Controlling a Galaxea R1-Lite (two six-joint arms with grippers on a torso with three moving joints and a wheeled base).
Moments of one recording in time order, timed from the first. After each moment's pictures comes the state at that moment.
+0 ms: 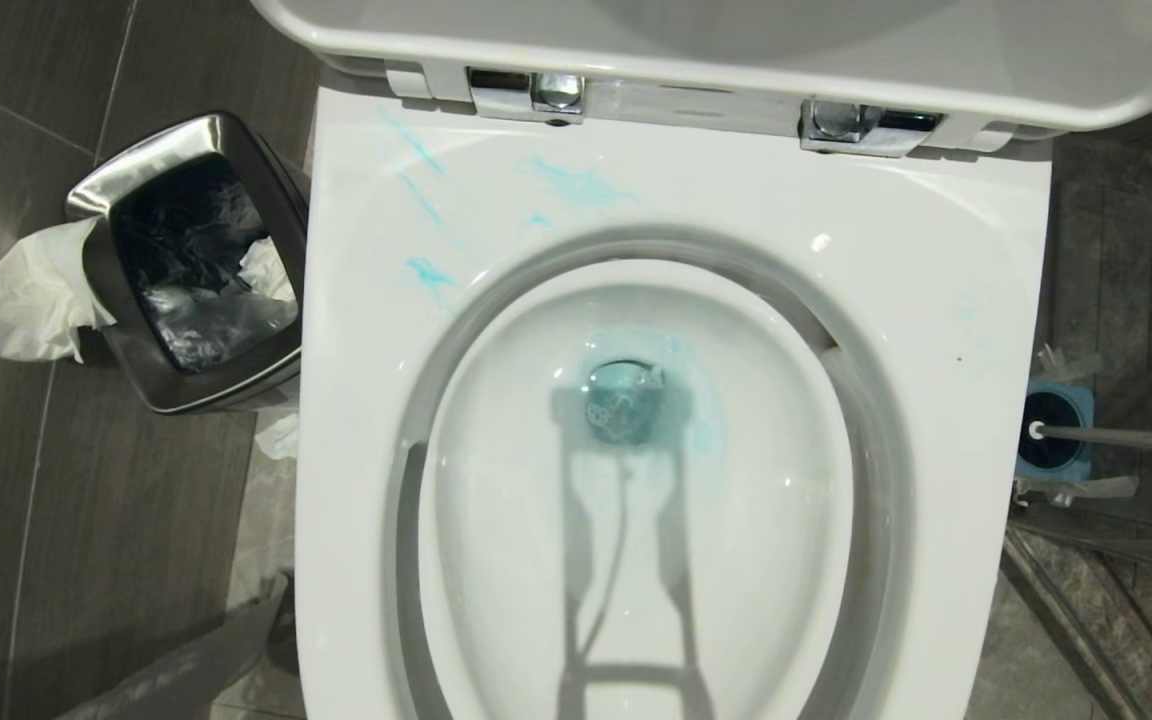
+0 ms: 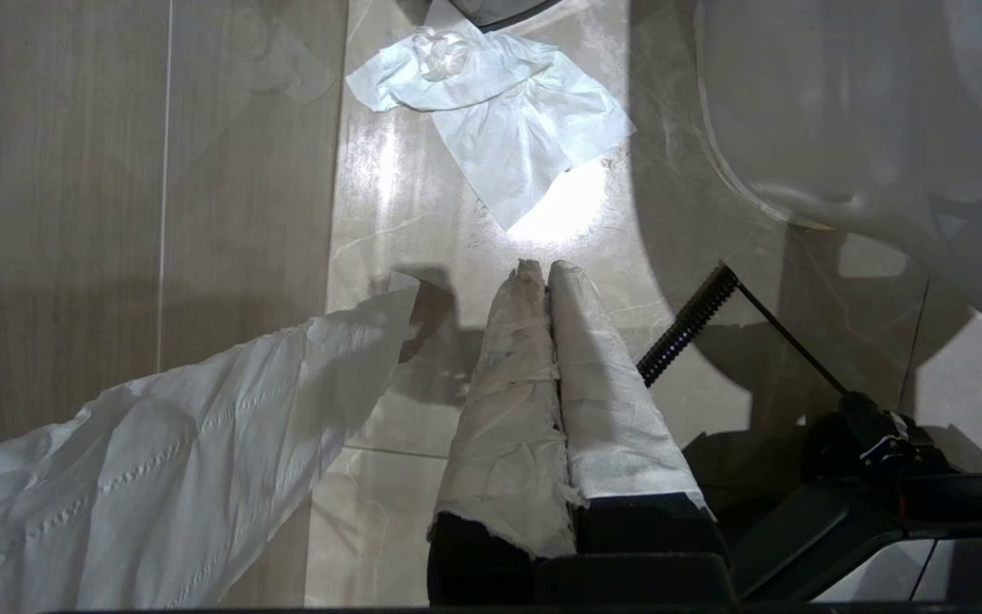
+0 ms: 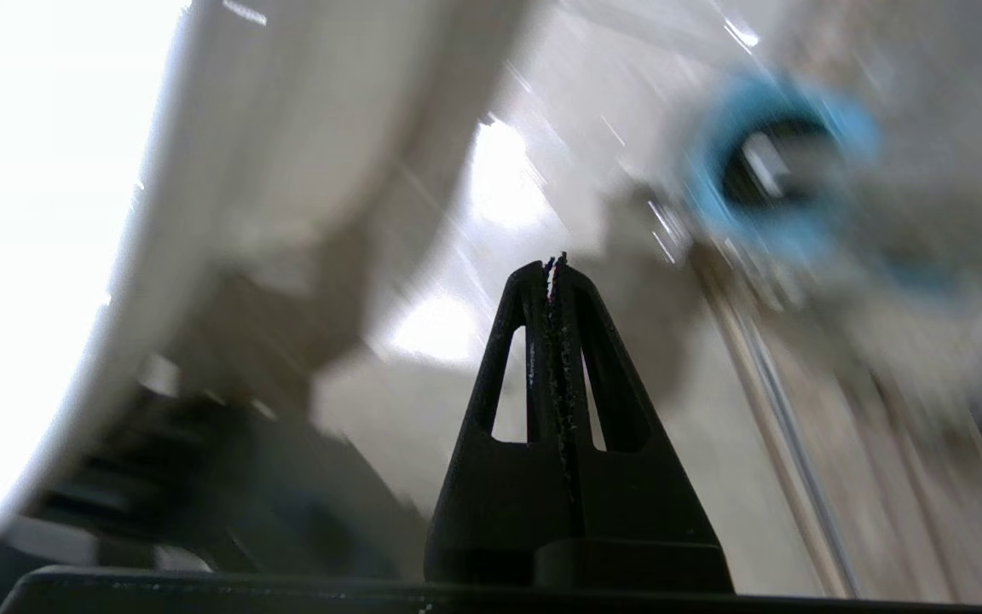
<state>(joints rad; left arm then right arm) -0.01 0.00 0.00 0.01 0.00 0.00 -0.24 0.53 -0.44 0.05 0.36 -0.13</state>
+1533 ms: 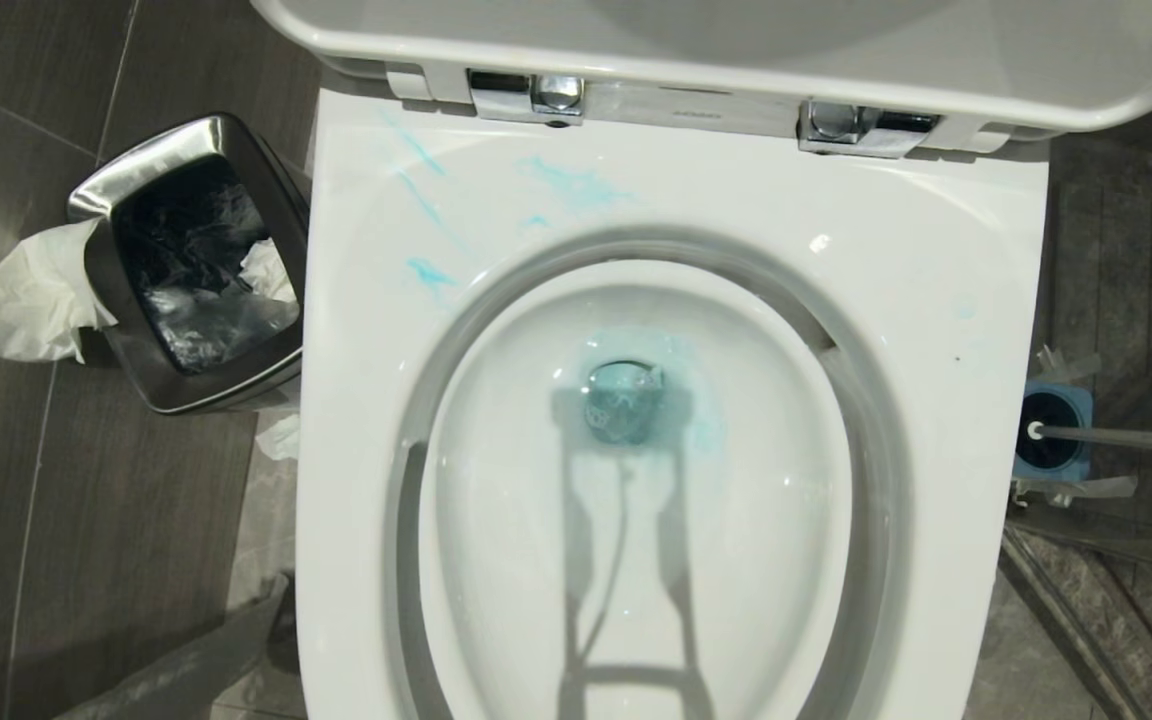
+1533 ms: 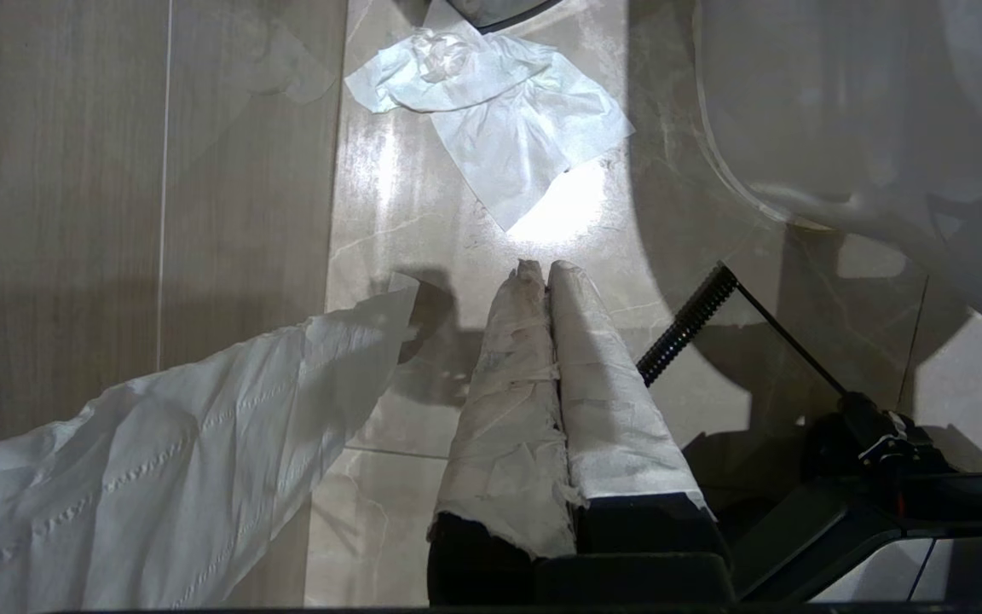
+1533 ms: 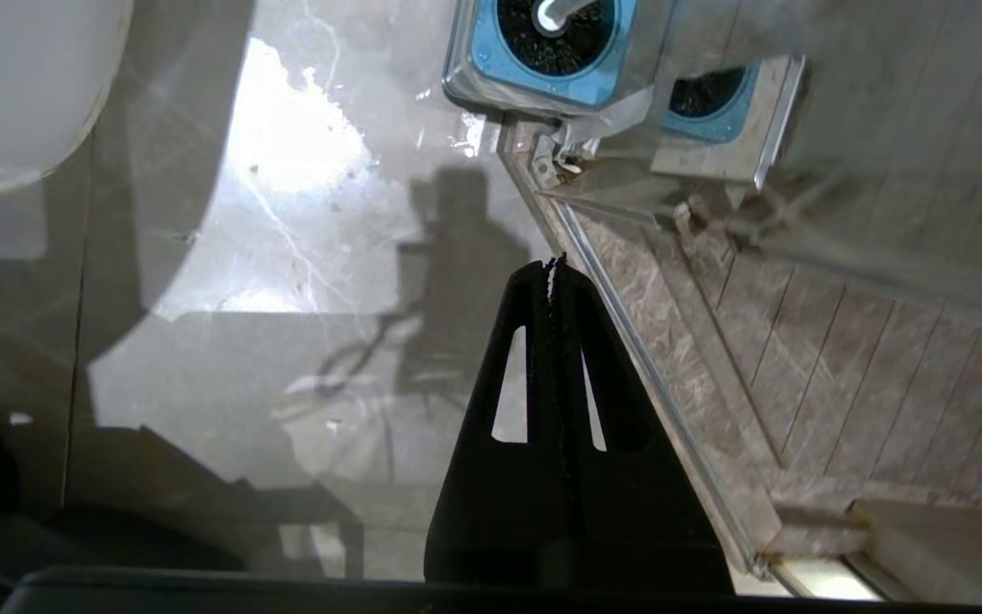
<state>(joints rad) -0.01 0.00 0.00 0.01 0.00 0.00 -0.24 0.39 -0.18 -0.08 0.03 -0.17</state>
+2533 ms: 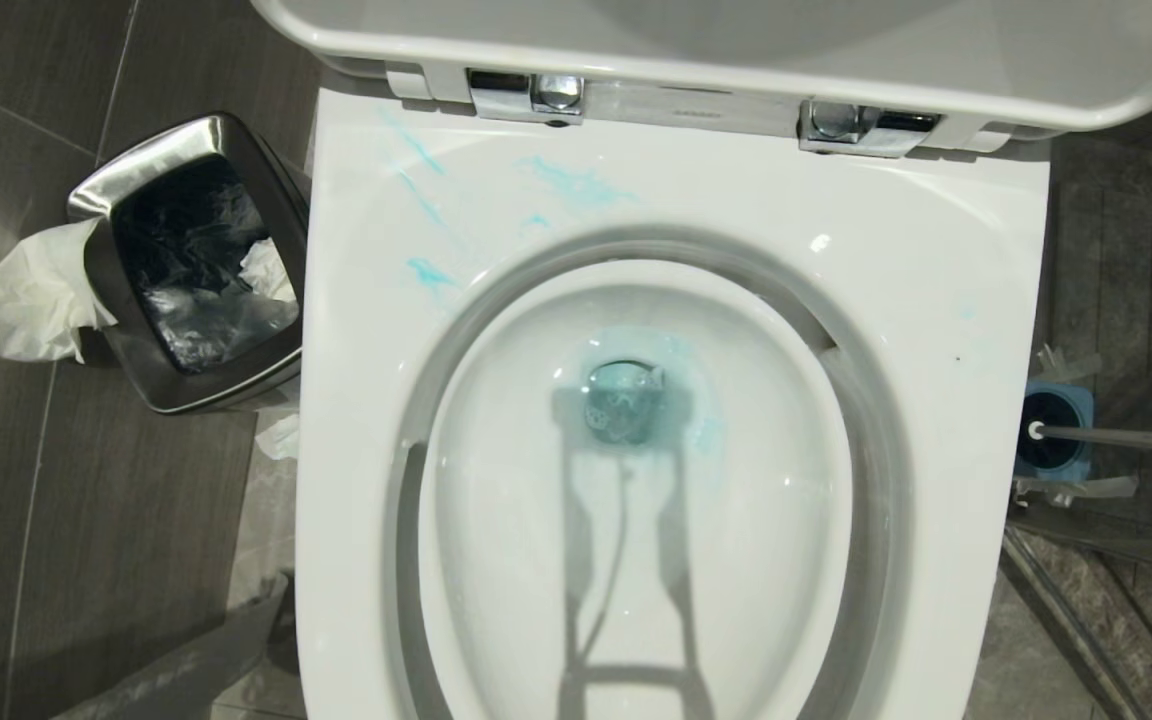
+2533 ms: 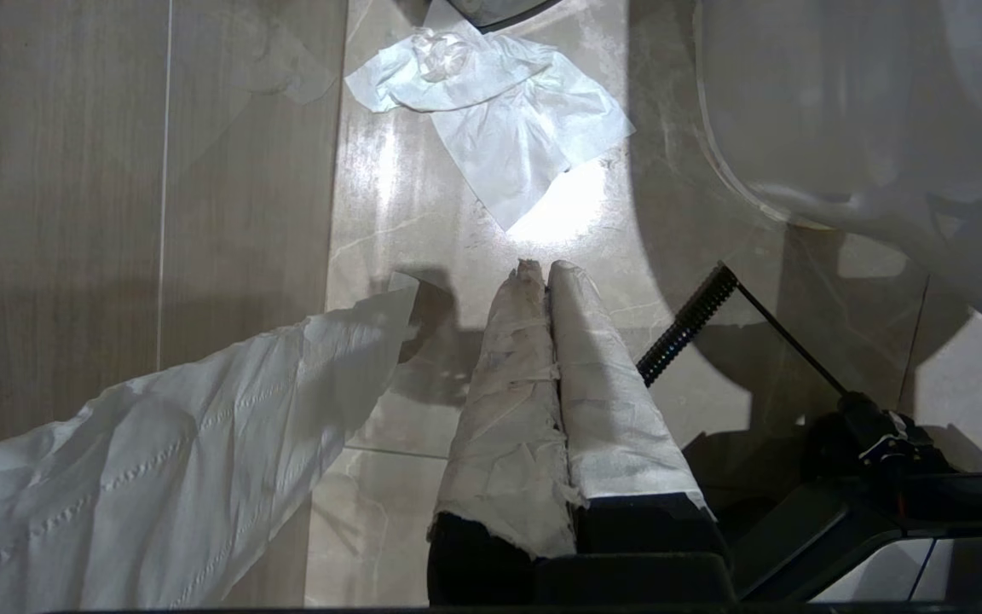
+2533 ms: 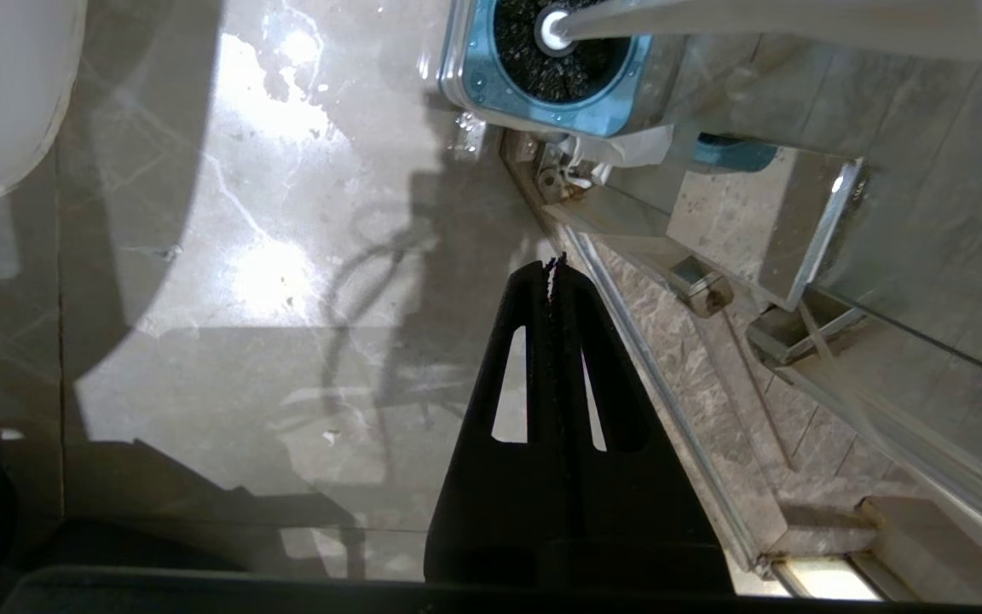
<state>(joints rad) -0.01 0.00 0.00 0.01 0.00 0.00 -0.24 0.80 -0.26 -0.30 0.03 -0.17</state>
